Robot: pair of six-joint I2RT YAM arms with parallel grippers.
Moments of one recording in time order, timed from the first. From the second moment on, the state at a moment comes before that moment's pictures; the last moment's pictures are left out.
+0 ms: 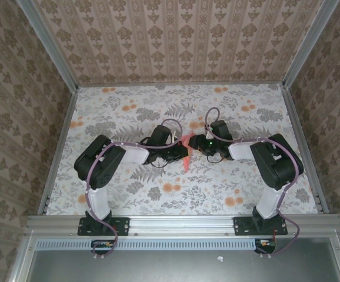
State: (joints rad) left arm -0.72 1.89 0.88 0.29 0.57 -0.93; right arm 0.37 1.81 0.79 0.26 -0.45 0.82
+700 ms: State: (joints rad) left arm -0.72 1.92 0.86 0.34 0.58 -0.96; right arm 0.38 1.86 0.89 0.14 -0.45 0.84
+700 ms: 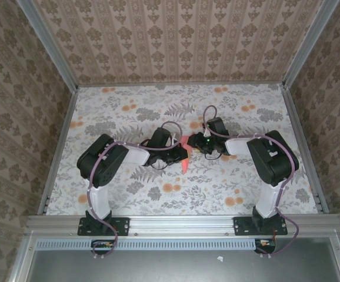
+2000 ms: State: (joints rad) left arm -0.63 1.82 0.86 0.29 0.58 -0.95; right arm 0.38 1.87 0.92 0.09 -0.45 0.84
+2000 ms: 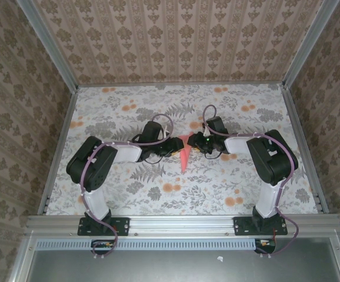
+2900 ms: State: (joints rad) left arm -0.62 1.94 0.94 0.28 0.61 -0.92; right arm 0.38 1.87 0.93 0.07 -0.45 0.81
